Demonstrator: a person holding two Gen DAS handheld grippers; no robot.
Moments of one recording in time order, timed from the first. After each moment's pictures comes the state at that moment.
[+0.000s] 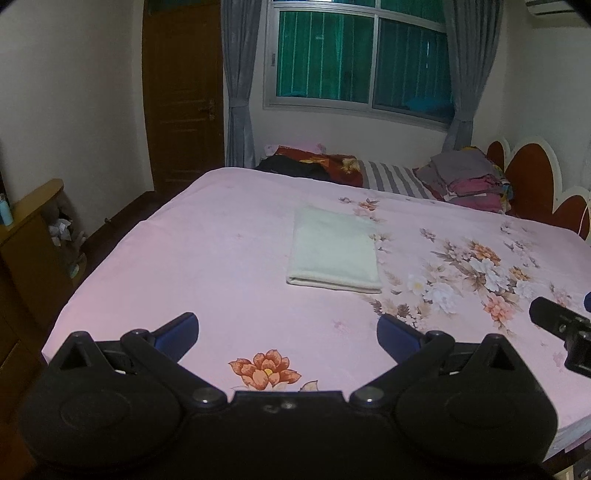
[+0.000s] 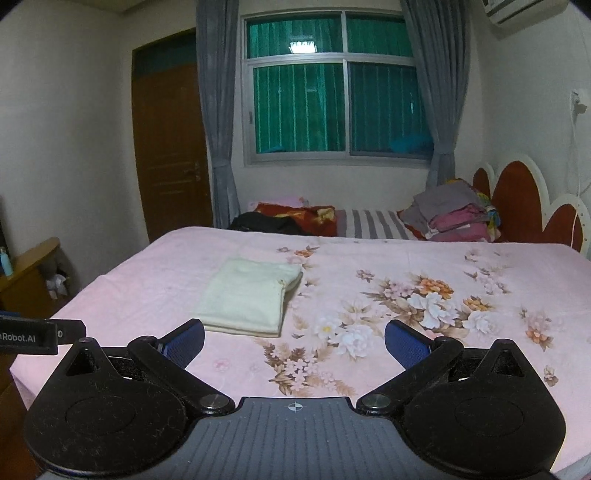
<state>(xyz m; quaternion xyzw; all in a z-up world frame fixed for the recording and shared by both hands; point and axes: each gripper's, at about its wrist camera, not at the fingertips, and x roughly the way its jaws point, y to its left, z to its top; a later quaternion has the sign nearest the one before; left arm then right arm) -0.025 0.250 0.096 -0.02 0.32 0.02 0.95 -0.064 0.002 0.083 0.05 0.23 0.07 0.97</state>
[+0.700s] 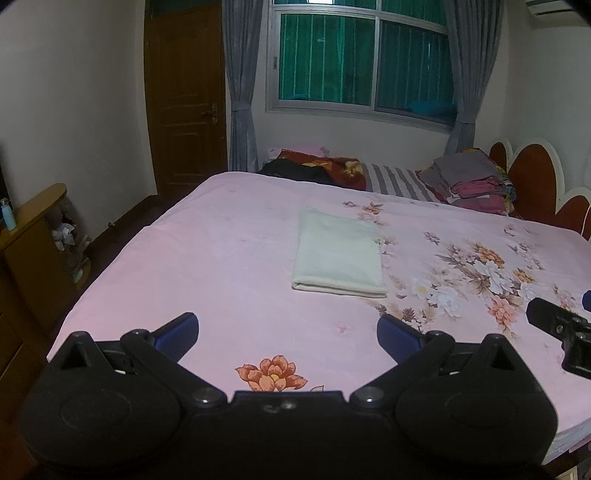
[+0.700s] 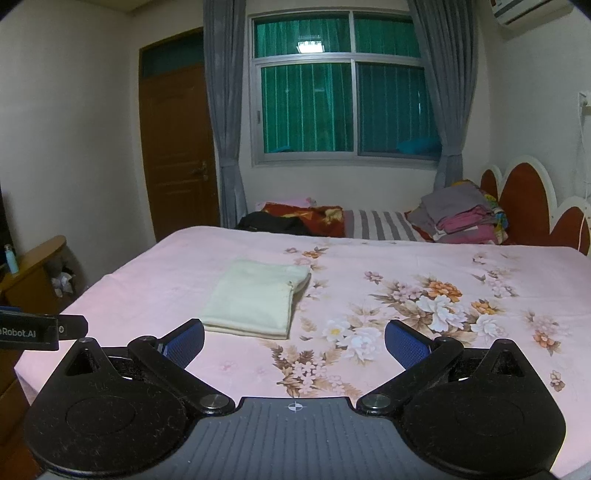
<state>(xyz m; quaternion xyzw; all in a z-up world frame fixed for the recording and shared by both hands) -0.022 0.254 0.100 -0.01 0.31 0.03 0.95 -0.056 0.007 0.083 0.05 0.23 0.08 0.97</state>
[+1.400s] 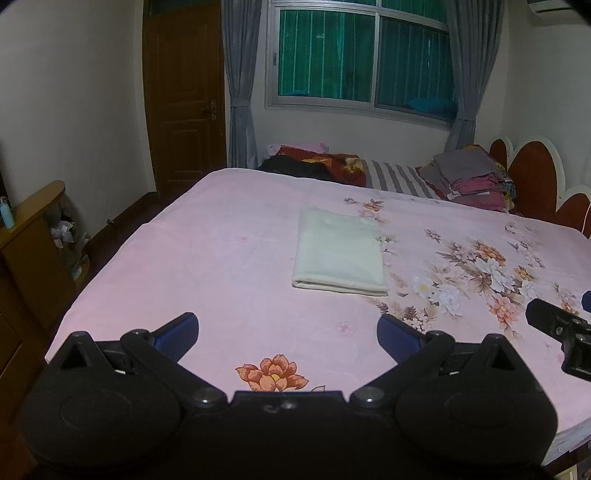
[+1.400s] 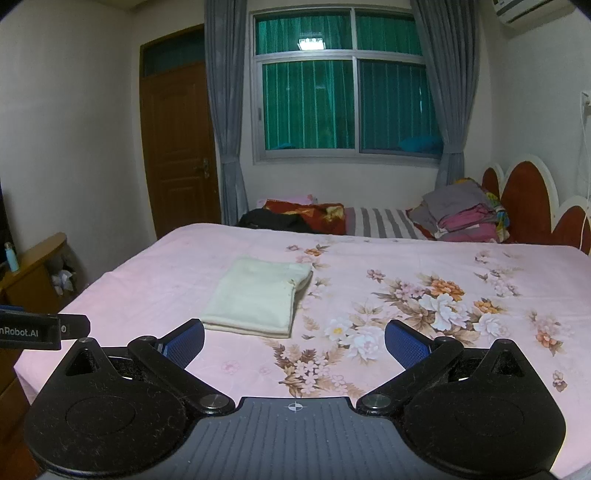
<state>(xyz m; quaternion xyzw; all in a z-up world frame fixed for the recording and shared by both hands) -0.018 0.256 0.098 -0.01 0.32 0.03 0.95 -0.054 0.009 0.081 0.05 0.23 0.08 0.97</state>
